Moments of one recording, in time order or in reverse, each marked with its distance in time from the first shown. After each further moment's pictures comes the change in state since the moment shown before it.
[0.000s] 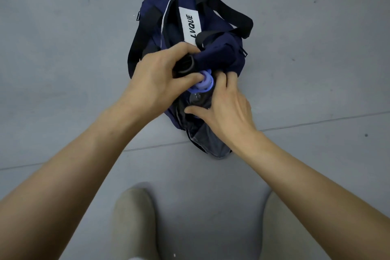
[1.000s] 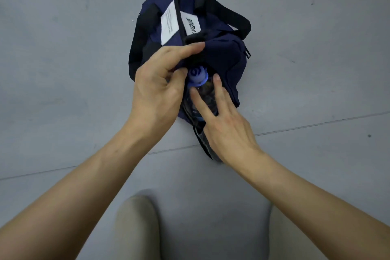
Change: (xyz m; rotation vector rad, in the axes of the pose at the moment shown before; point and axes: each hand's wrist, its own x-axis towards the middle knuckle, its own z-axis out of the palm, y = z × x) left_hand -0.010 -0.002 0.018 -0.363 0.286 0.093; right_hand -0.027 0.005 0.022 -0.208 -0.024 -0.259
